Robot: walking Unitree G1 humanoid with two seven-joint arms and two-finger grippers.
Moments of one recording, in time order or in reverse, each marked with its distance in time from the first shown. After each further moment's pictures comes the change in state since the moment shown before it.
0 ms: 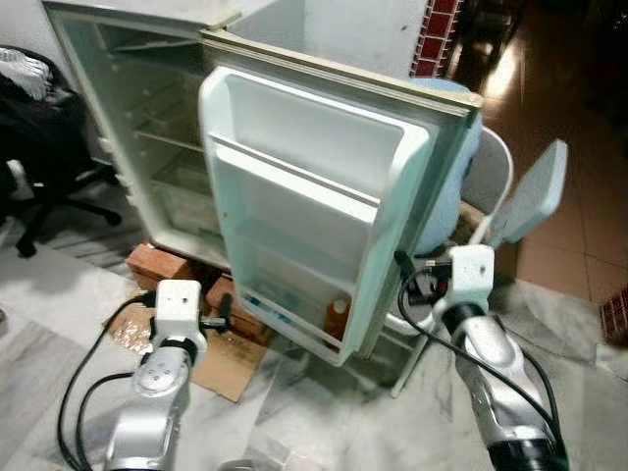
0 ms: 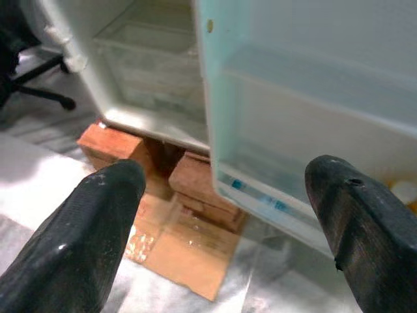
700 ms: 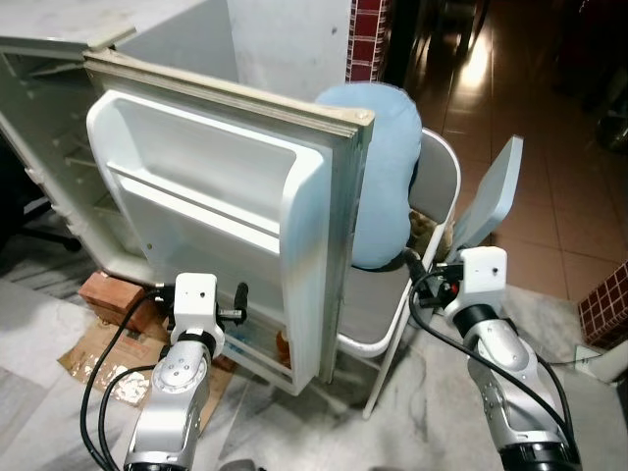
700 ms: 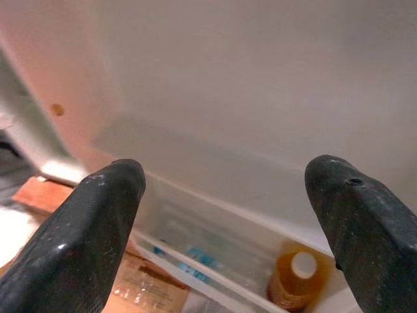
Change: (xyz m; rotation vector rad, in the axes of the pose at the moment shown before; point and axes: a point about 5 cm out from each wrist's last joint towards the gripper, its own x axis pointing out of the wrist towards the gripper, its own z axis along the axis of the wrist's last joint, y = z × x) left arm 0.003 -0.015 0.008 0.016 -0.077 -0.025; right arm -0.004 0.002 -0.009 0.002 0.033 0.066
